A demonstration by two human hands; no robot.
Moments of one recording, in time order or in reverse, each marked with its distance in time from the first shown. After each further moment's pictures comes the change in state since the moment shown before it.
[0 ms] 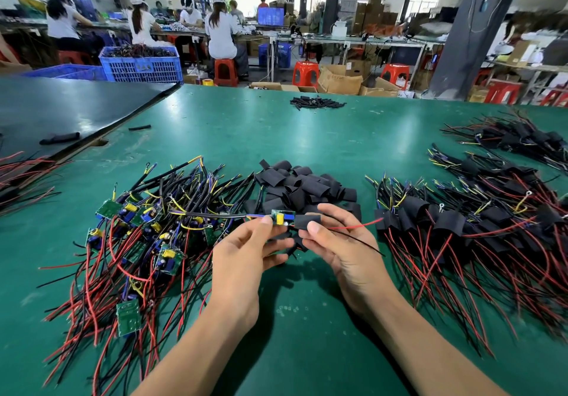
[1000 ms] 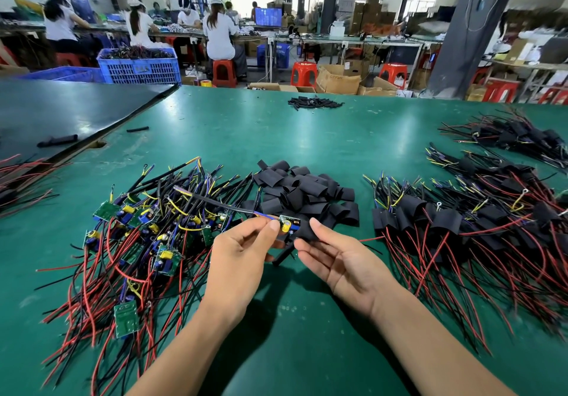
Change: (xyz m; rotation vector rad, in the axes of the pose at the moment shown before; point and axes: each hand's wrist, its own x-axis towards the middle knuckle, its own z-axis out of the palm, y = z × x) left_hand 0.006 -0.002 -0.011 0.360 -0.140 0.290; right_hand -0.005 -0.017 0.005 0.115 0.108 0.492
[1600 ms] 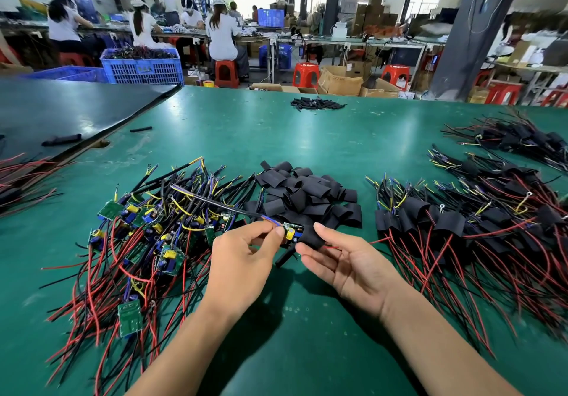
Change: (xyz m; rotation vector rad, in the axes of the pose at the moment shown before) left_hand 0.004 0.000 -0.007 0.291 -0.016 0.112; right_hand -0.004 -0.006 0.000 -0.021 -0.026 0.080
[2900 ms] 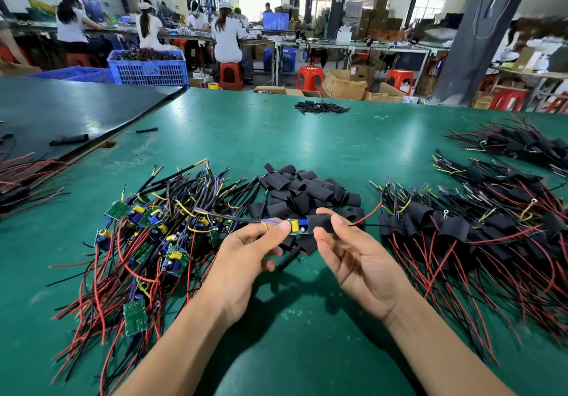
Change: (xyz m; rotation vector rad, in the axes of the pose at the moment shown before) left_hand 0.004 0.010 -0.006 -0.559 -0.143 -0.393; right_hand -0.006 -0.004 0.004 0.062 -0.164 -0.230
